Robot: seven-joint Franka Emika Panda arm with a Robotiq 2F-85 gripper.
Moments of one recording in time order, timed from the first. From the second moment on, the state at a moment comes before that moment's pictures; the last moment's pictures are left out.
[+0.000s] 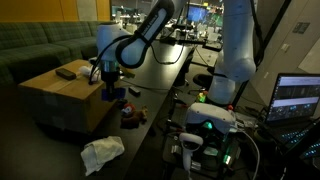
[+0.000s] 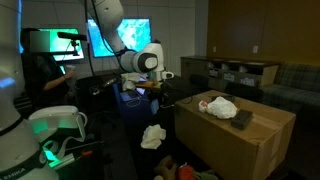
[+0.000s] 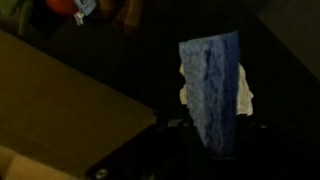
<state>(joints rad) 0.14 0.30 0.21 -2.25 -0.14 2.58 -0.21</state>
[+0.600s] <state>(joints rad) 0.27 0.44 0.16 -2.29 -0.14 2.73 0.11</state>
